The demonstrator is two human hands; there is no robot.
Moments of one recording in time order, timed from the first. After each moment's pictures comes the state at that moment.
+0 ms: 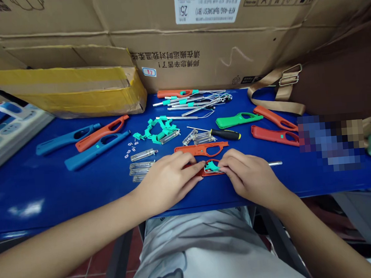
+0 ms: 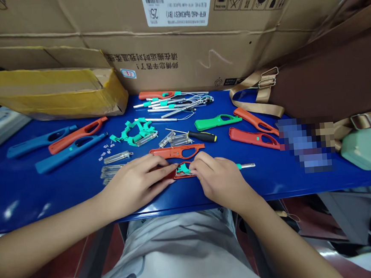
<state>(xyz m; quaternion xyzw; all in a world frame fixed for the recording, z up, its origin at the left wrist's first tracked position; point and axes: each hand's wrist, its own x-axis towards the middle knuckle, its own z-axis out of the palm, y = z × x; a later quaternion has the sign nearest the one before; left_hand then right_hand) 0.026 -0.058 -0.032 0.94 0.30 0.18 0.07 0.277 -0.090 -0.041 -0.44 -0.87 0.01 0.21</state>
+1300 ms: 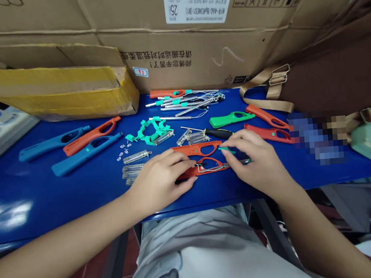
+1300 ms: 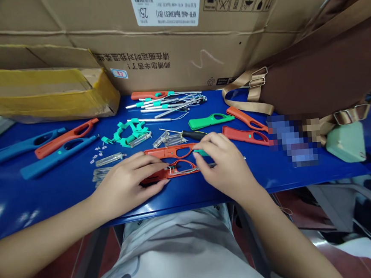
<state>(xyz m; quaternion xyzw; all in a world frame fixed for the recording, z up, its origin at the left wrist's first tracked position) 0.027 -0.054 -0.029 0.92 0.31 0.22 0.12 0.285 -0.078 -0.025 -0.52 -0.79 0.05 0.33</state>
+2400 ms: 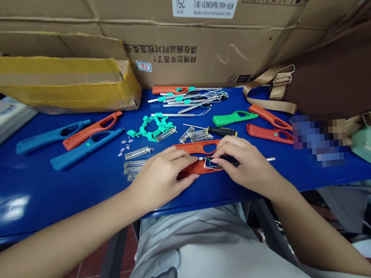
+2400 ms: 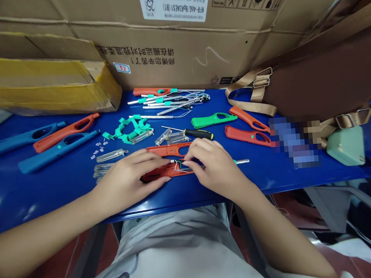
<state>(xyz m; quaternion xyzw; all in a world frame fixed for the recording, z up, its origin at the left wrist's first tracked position) 0.025 -0.052 -0.031 0.91 0.32 0.22 0.17 0.272 -0.073 -0.029 -0.46 -0.83 0.15 0.27</state>
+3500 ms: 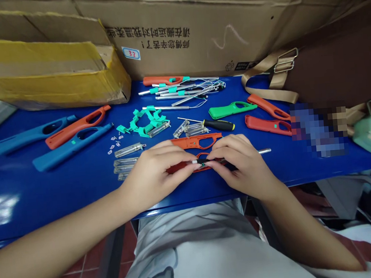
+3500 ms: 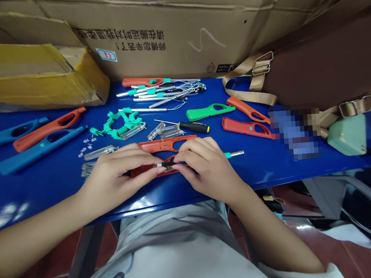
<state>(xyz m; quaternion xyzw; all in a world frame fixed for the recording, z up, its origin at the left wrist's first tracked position) 0.031 -0.052 -0.028 0.87 0.28 0.35 0.23 0.269 -0.084 -0.038 -0.41 -0.85 0.06 0.32</state>
